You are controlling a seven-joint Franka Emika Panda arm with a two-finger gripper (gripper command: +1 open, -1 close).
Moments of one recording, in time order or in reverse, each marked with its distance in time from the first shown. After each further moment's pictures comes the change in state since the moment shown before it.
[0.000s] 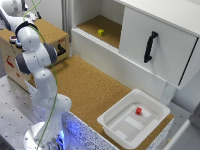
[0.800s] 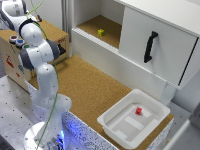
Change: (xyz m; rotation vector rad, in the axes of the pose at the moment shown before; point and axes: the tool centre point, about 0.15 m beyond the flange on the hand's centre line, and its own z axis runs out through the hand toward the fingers) arm 0.003 0.025 0.068 -0.015 -0.110 0.038
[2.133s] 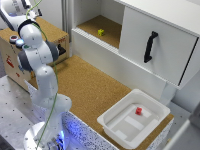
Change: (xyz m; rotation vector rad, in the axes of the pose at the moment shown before) arm -0.017 0.065 -0.097 -0.212 0.139 0.167
